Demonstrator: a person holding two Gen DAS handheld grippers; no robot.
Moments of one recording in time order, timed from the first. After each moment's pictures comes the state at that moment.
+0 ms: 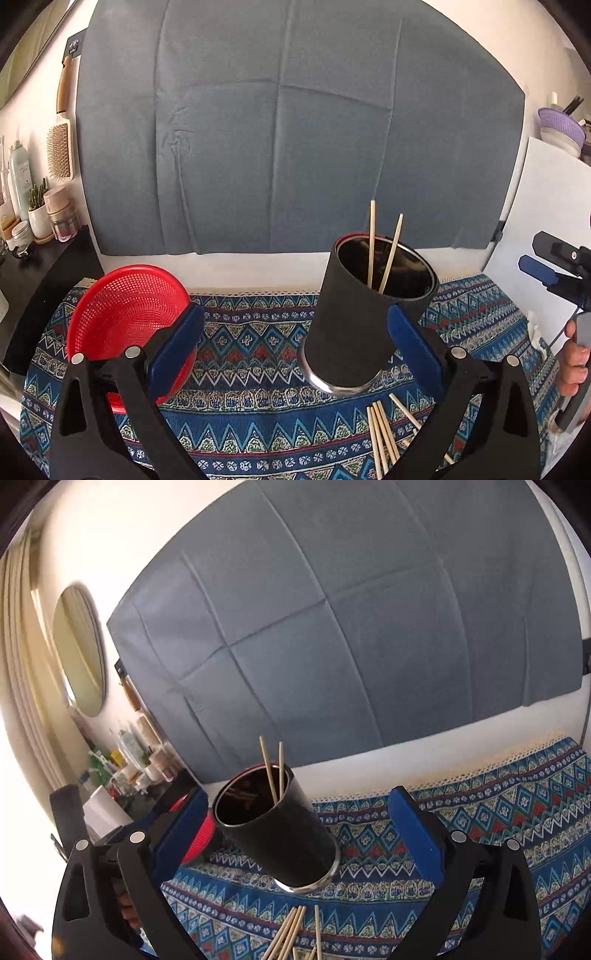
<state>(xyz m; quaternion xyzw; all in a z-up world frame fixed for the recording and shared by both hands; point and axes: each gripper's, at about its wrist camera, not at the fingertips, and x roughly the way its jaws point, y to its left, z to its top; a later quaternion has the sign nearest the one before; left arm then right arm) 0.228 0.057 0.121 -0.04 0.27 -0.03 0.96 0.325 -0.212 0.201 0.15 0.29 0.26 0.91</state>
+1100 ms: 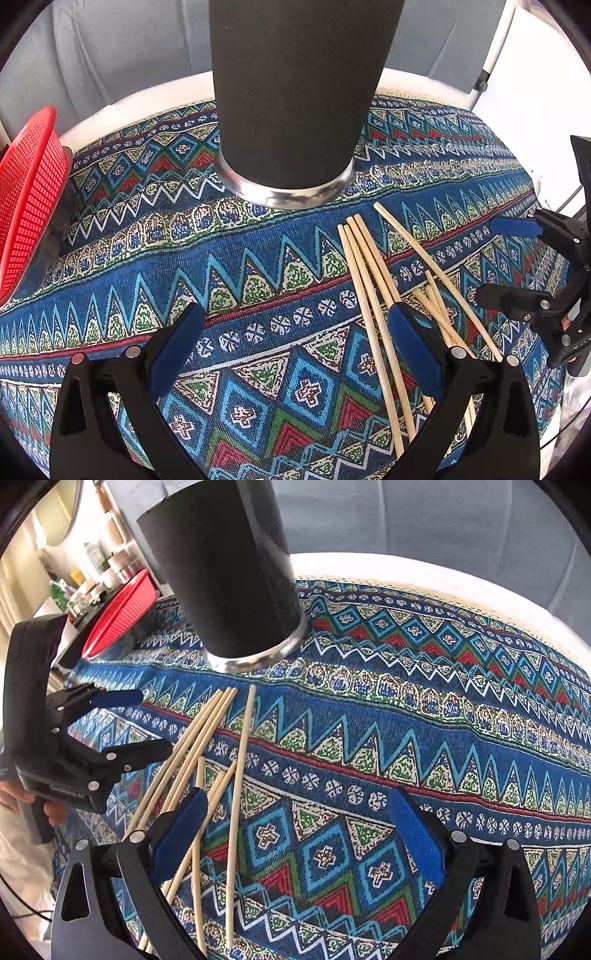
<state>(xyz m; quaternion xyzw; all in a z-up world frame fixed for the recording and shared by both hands) 0.236 -0.005 -0.012 0.02 0.51 -0.12 0.85 0.293 -0.179 0.037 -0.07 0.52 0.26 0.81</state>
